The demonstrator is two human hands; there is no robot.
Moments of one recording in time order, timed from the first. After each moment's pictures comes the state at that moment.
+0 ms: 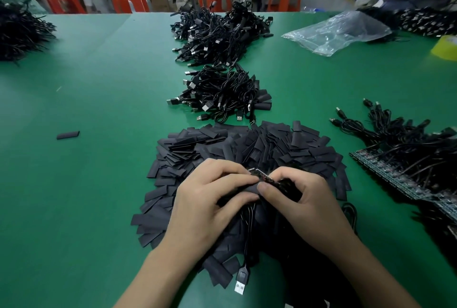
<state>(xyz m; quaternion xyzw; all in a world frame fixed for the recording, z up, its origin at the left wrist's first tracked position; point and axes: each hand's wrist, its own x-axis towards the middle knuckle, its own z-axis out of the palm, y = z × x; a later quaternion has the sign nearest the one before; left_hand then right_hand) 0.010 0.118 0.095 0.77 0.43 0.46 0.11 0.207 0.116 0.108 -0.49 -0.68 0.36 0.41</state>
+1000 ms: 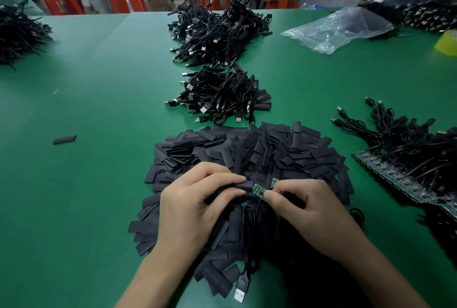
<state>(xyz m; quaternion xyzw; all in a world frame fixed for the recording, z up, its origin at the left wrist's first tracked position) 0.001 0.122 0.092 0.73 0.48 0.48 0.11 0.219 0.121 0.109 -0.49 -0.72 0.37 0.33</state>
